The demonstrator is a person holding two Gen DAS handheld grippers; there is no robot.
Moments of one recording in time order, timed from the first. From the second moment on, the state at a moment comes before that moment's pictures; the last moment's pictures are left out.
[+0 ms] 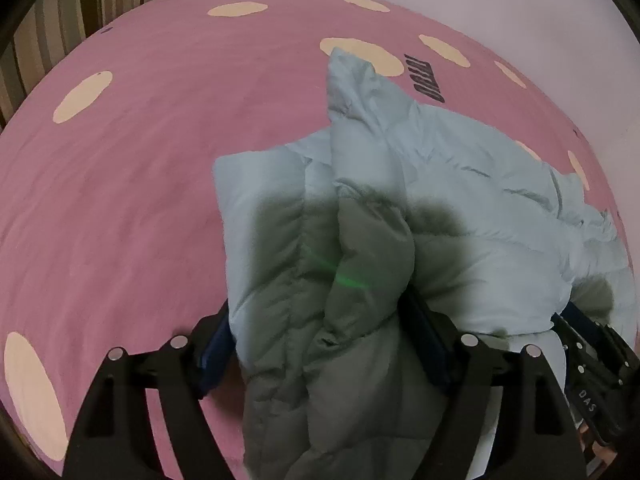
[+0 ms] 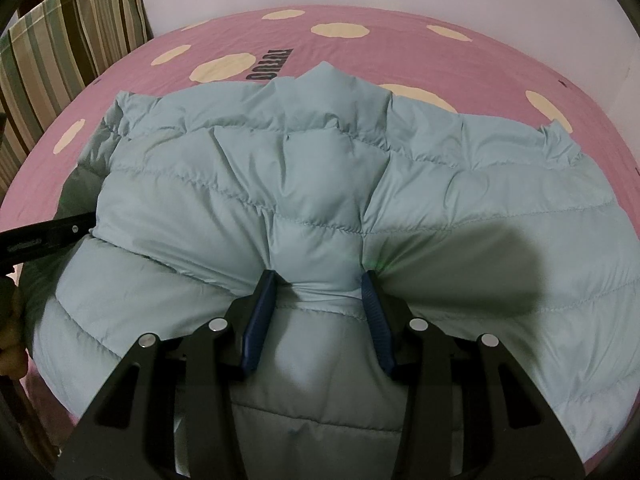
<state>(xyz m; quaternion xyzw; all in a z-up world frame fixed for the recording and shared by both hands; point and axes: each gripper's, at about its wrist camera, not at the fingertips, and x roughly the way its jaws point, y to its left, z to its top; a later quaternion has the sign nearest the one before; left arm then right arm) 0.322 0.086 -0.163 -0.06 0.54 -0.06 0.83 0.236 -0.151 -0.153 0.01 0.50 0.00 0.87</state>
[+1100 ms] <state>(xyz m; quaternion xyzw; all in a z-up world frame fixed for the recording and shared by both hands) 0.307 0.038 -0.120 0.01 0.51 -0.07 0.86 0.238 -0.149 -0.153 0.01 0.49 -0.01 0.87</state>
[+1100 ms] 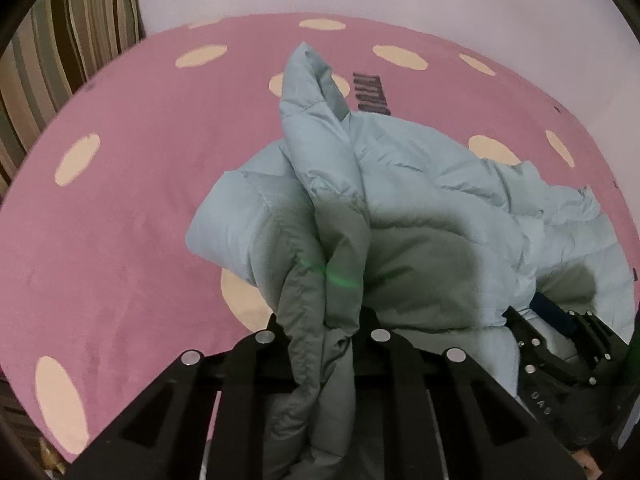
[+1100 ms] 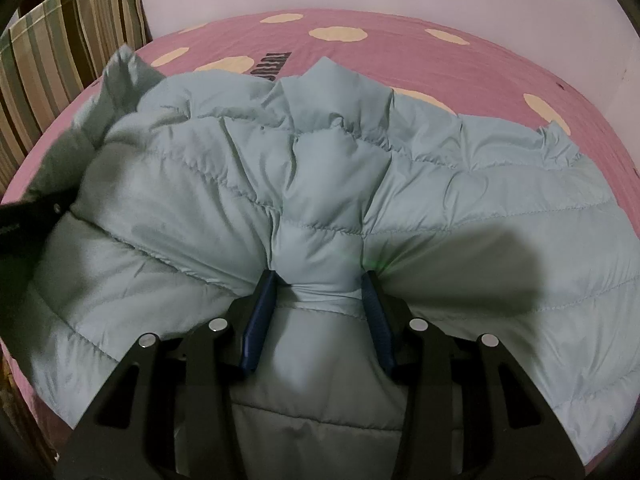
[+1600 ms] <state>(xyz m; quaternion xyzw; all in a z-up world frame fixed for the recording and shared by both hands) 0.275 -0.021 -0.066 0.09 0.45 -0.02 0.89 0.216 -0.192 -0.106 0.02 0.43 -0.04 0.90</state>
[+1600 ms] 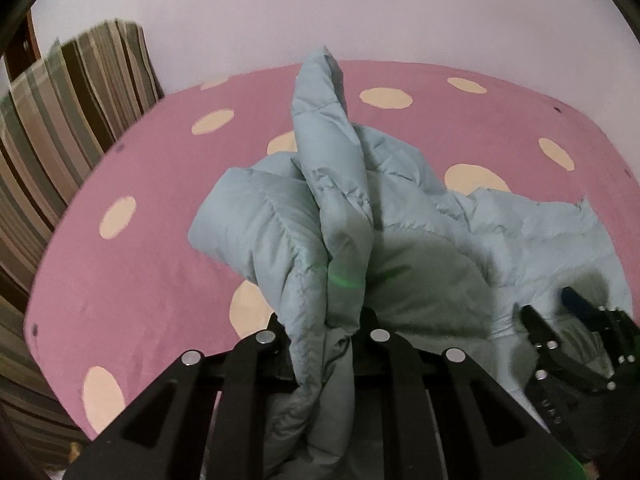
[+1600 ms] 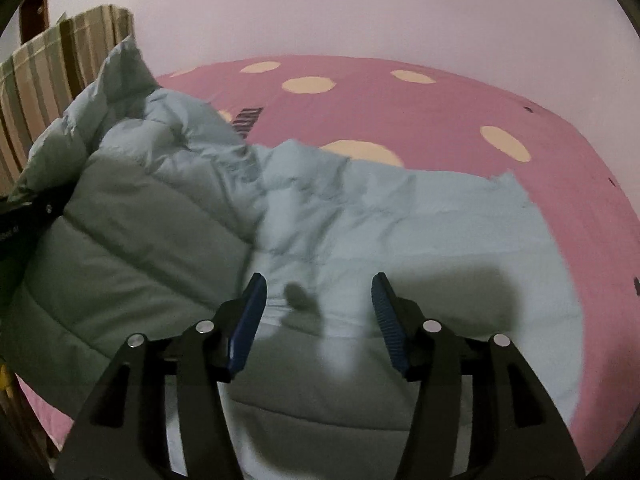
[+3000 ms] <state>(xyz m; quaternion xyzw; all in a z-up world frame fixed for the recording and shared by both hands) 0.202 -0.246 -0.108 0.22 0.40 -0.07 0.89 0.119 -0.408 -0.107 0.09 0.44 -0.19 0.88</state>
